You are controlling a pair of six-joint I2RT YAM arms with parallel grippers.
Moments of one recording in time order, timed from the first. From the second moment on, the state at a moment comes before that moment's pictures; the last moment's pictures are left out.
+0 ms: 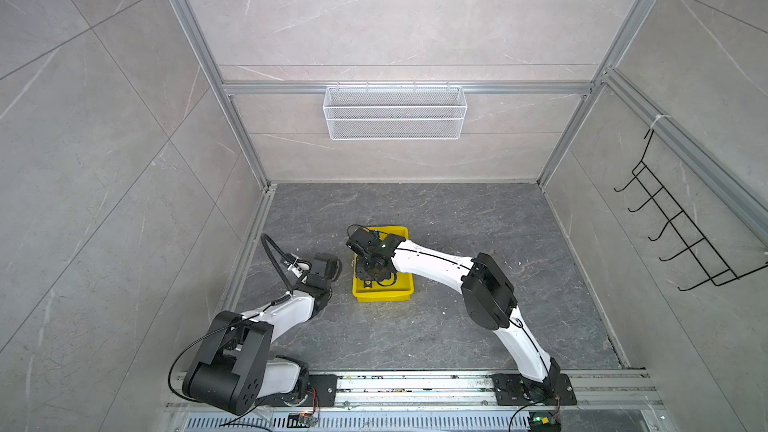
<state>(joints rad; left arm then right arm) -0.33 1.33 0.46 0.04 -0.52 -1.13 0.97 2.31 1.94 -0.81 0.06 0.90</state>
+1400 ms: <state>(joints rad) -0.33 1.32 0.48 0.00 -0.52 -1.12 0.74 1.16 1.05 -0.81 0.56 0.71</state>
